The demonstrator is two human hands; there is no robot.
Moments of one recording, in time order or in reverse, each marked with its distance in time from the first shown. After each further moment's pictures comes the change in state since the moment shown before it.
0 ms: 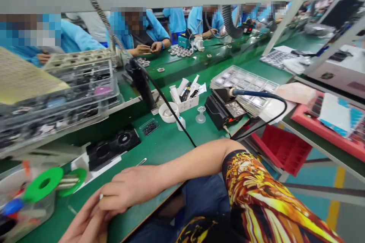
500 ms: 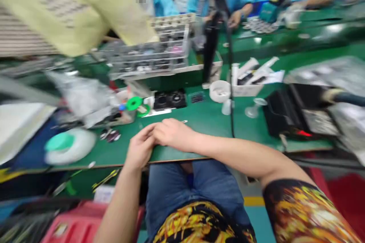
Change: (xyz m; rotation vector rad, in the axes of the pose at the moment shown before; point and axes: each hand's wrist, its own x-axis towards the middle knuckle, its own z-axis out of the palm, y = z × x) left_hand 0.002 0.011 0.021 -0.236 -0.213 0.104; right_hand -0.001 0.002 0.007 0.115 0.130 -0.015
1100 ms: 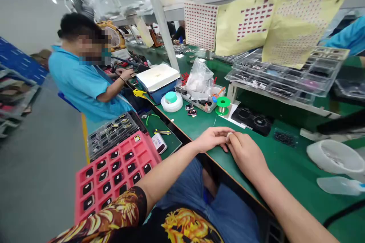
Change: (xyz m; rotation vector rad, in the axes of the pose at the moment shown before) left_hand 0.022 -0.008 0.000 -0.204 -0.146 0.094; right_hand -0.004 0.022 0.005 -0.027 0.006 -0.102
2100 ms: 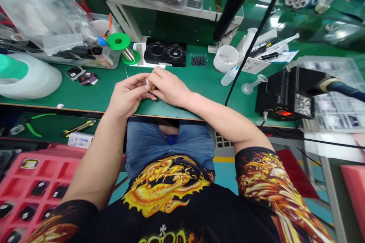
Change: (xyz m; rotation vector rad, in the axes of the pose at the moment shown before) left_hand -0.014 0.015 0.008 0.137 0.075 0.034; right_hand 0.005 -0.008 0.008 0.381 -0.105 0.319
